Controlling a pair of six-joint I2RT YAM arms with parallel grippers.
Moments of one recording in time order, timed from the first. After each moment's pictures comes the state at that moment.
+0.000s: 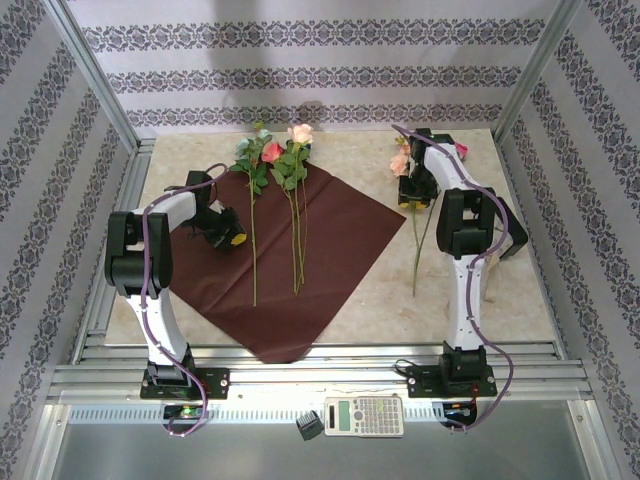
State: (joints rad) left arm 0.03 1.95 1.27 -0.72 0.54 -0.67; right arm 0.03 2.48 2.19 -1.24 -0.04 0.18
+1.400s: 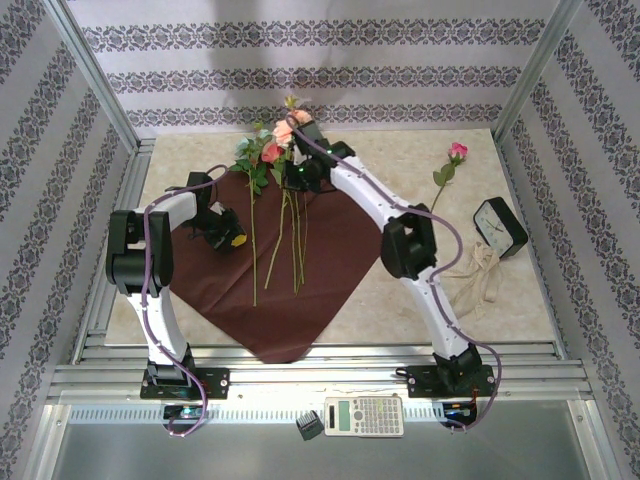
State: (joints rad) left arm 0.03 1.97 1.27 -0.72 0.54 -0.67; right arm 0.57 2.52 2.45 -0.87 -0.31 0.59
